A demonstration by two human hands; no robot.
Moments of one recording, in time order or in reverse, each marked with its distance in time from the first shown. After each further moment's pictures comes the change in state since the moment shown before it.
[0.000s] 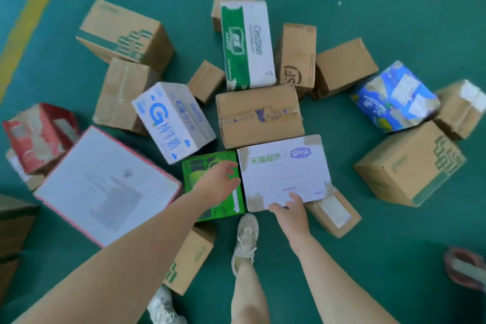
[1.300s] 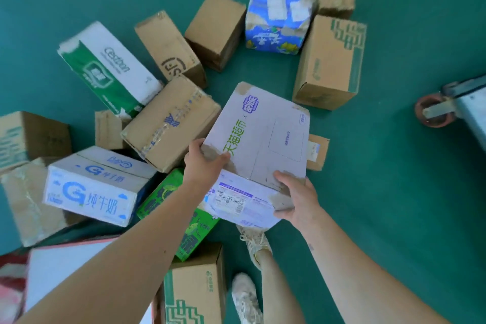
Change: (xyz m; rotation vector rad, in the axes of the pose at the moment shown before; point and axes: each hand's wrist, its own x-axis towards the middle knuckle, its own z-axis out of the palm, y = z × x) left_hand 0.036 0.080 0.135 0.025 0.021 0.116; right_hand 0.010 0.108 -0.083 1.122 0.249 0.341
